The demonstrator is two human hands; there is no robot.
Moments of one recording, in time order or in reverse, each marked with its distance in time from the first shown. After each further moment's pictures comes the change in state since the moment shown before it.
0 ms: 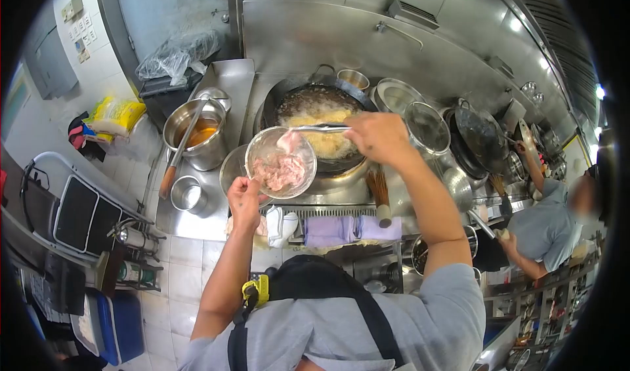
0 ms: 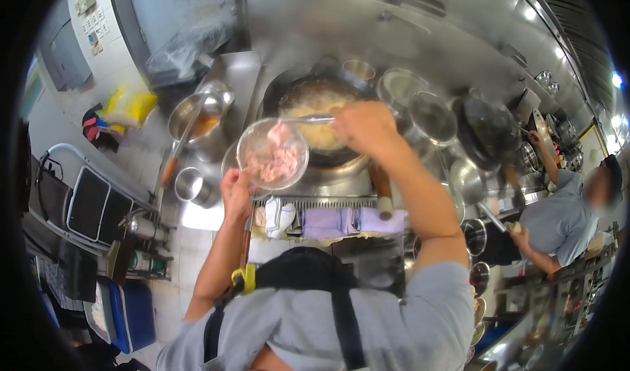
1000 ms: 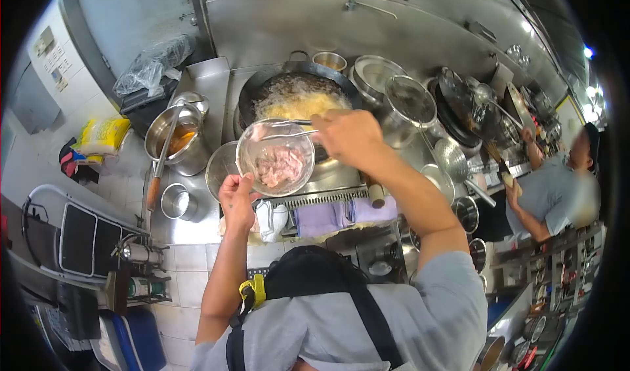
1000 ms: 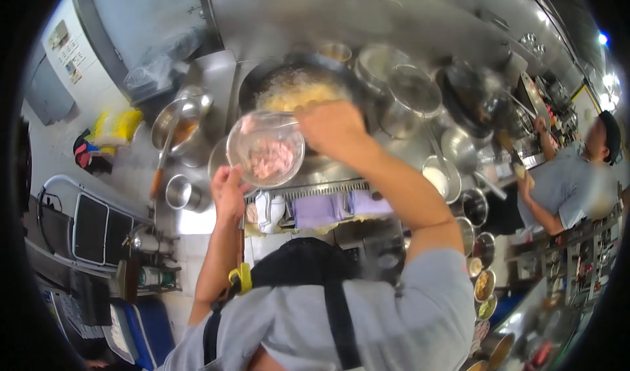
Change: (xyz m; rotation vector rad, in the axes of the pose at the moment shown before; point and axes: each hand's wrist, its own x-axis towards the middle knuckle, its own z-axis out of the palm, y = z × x) left_hand -0.015 0.005 0.020 0.009 -0.117 -0.050; right_hand -0.025 -0.022 0.015 -0.012 0.054 -0.002
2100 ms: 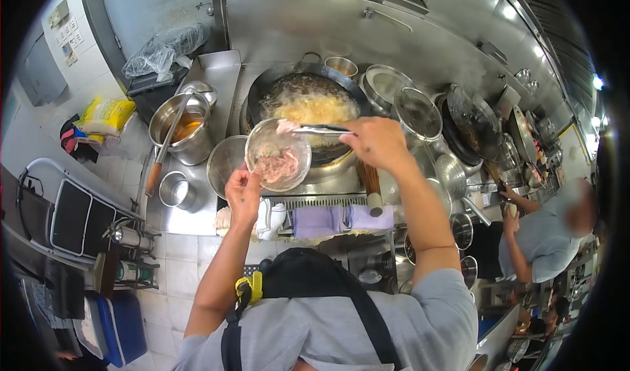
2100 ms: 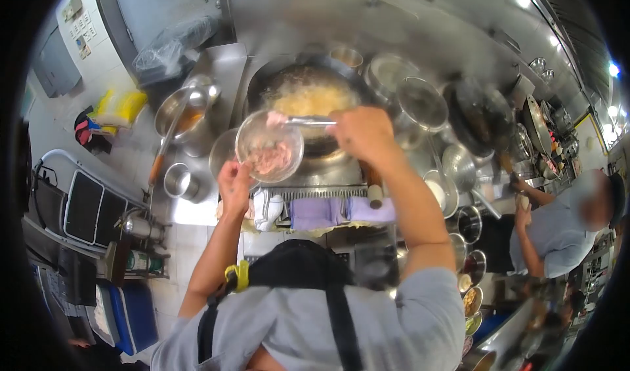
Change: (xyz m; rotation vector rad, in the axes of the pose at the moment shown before) left_hand 0.005 -0.023 0.004 0.160 0.062 0.164; right_hand -0.014 0.035 0.007 0.149 -0.066 0.134
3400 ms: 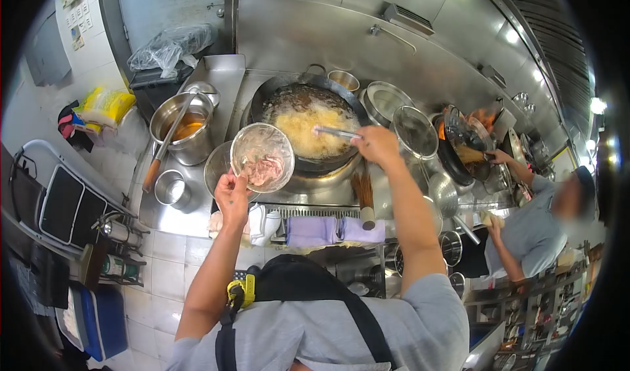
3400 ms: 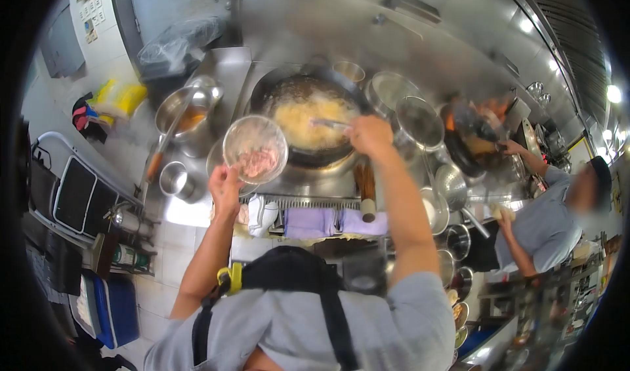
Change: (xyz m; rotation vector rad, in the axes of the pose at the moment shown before) left_hand 0.012 -0.009 -0.014 -0.120 0.150 0.009; right_hand 0.033 0.053 0.055 -0.027 -0.122 0.227
